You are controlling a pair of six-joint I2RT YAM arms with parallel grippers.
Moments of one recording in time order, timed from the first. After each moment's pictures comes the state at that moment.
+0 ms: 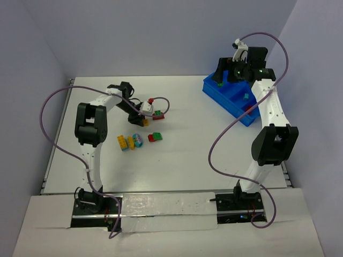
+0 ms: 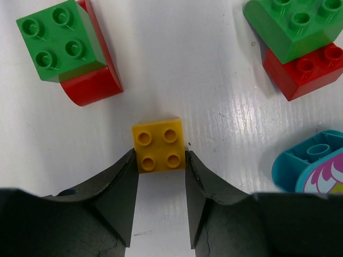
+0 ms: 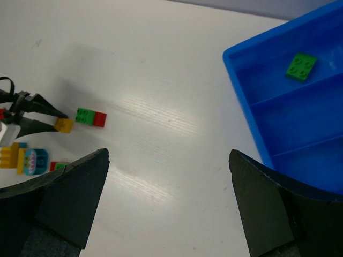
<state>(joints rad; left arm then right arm) -0.24 2.28 1.79 -1.02 0.71 1.52 -0.05 1.77 1.80 -0.64 -0.49 -0.01</state>
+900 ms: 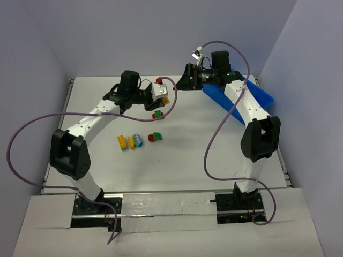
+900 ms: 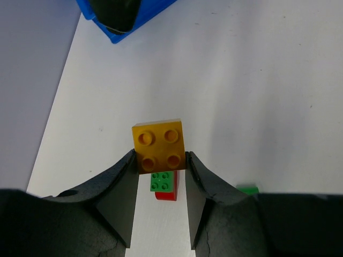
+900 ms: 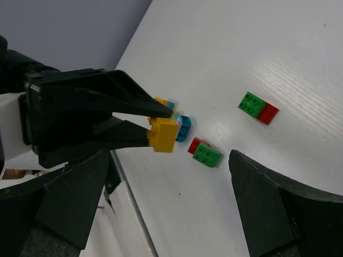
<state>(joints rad) -0.47 1.69 1.43 -0.30 0.67 0.73 0.23 1.86 1.77 -0.50 -0.89 0.31</state>
